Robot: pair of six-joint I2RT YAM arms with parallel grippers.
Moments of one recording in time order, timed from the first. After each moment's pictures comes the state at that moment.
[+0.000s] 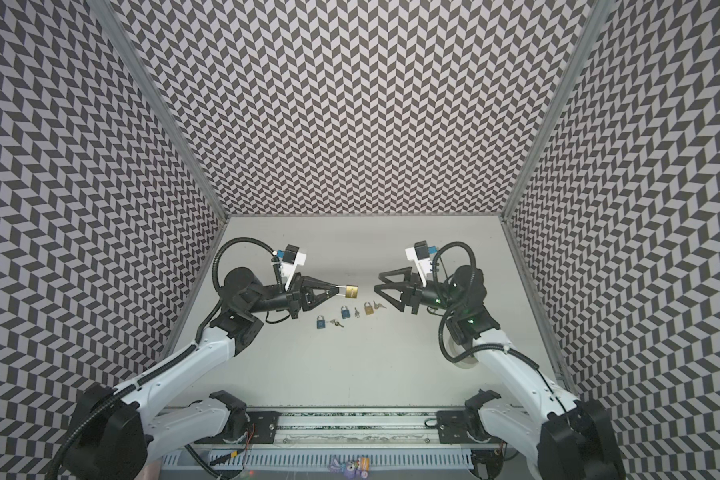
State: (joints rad) left arm -0.45 1.10 0.63 0.64 1.03 -0.62; right arm 0.39 1.06 0.64 0.54 -1.01 0.64
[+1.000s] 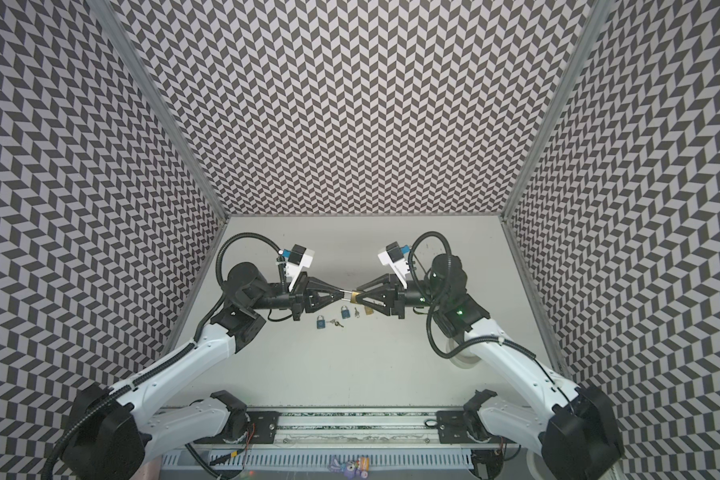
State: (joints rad) left arm -0.50 1.12 0.72 0.51 1.07 -0.52; right arm 0.52 1.12 0.80 0.27 -1.07 0.50
